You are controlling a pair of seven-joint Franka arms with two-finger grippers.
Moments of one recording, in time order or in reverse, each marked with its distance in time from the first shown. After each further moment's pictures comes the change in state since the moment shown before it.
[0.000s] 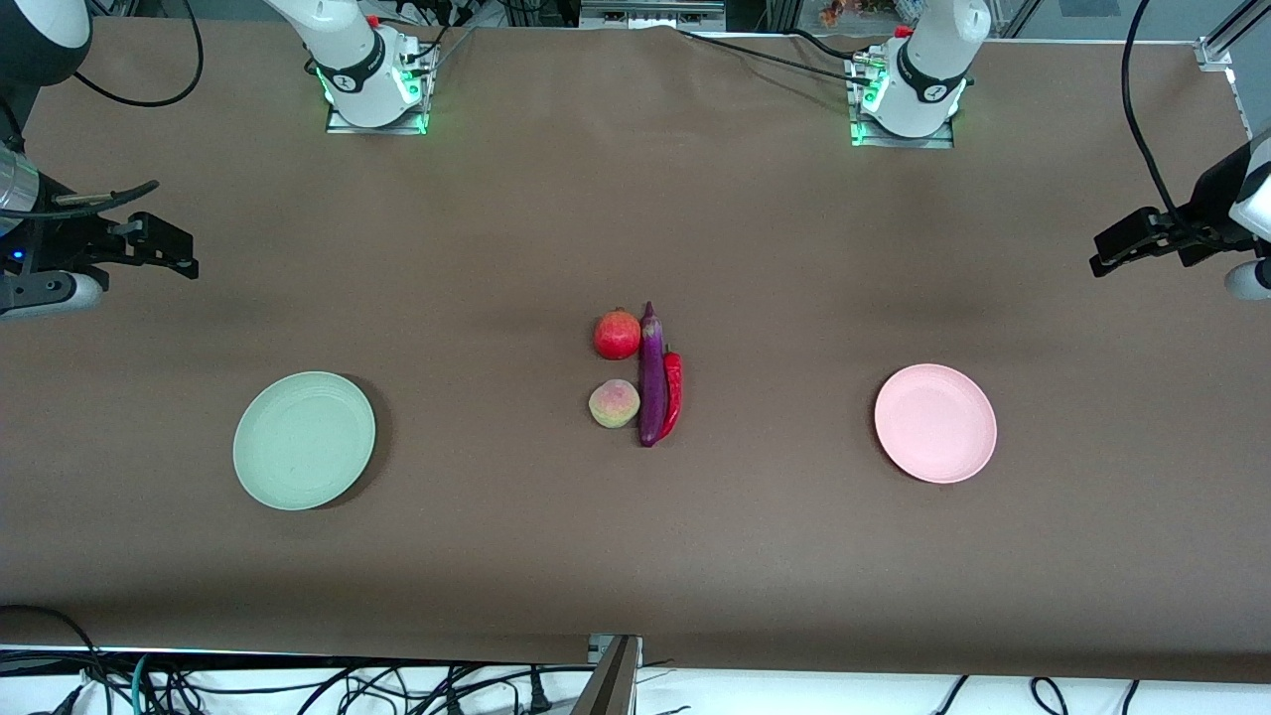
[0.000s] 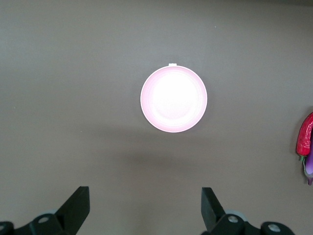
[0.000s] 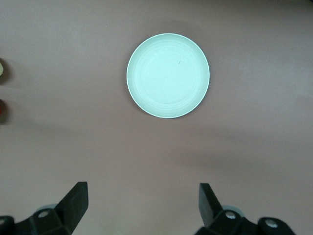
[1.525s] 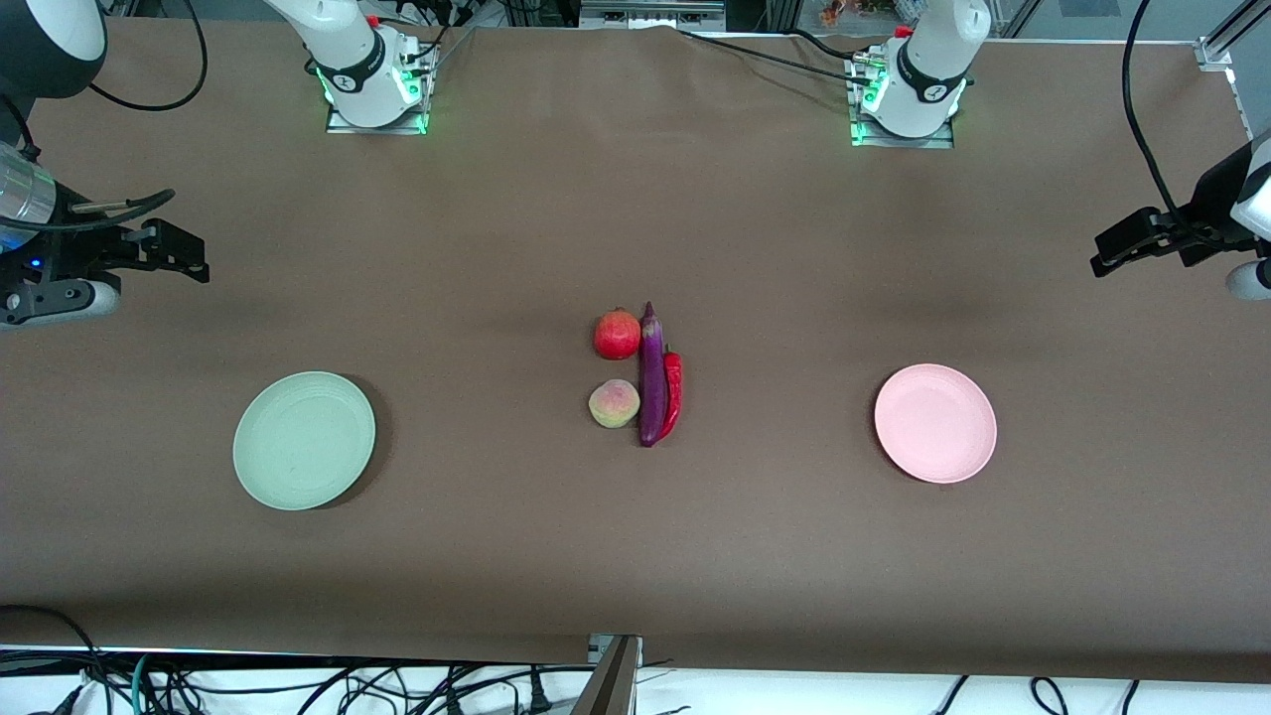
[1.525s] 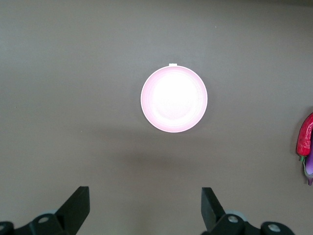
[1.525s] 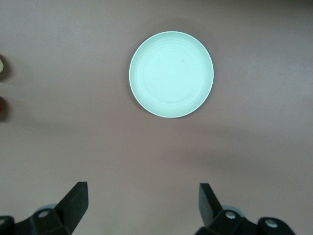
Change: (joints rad) left arm 0.000 0.000 0.001 0.000 0.000 0.000 0.000; right arm 0.015 0.013 -0.004 0.002 0.000 -0.001 0.000
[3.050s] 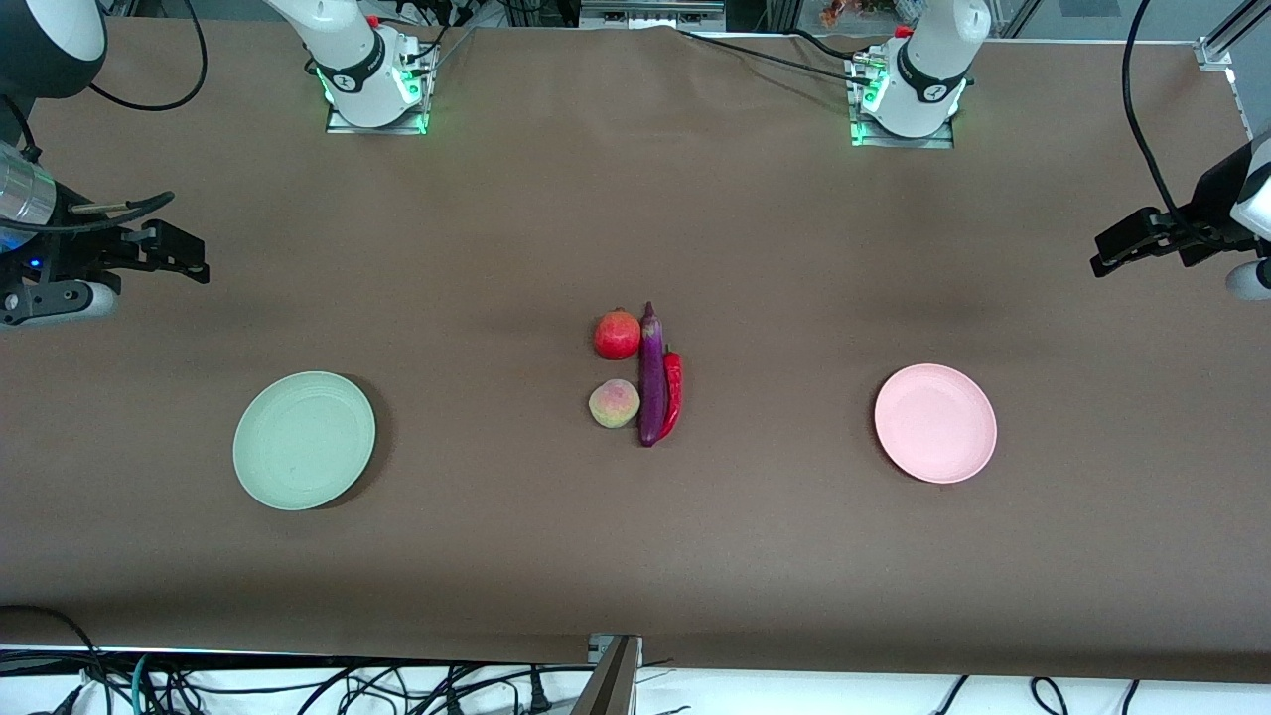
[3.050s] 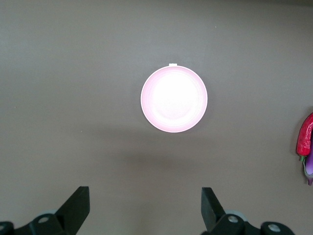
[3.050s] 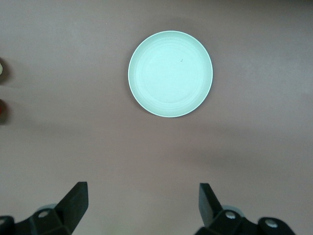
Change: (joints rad) left arm 0.000 0.000 0.000 0.000 0.000 0.000 0.000; right arm 0.000 0.000 -0.001 0.000 0.000 -0.001 0.018
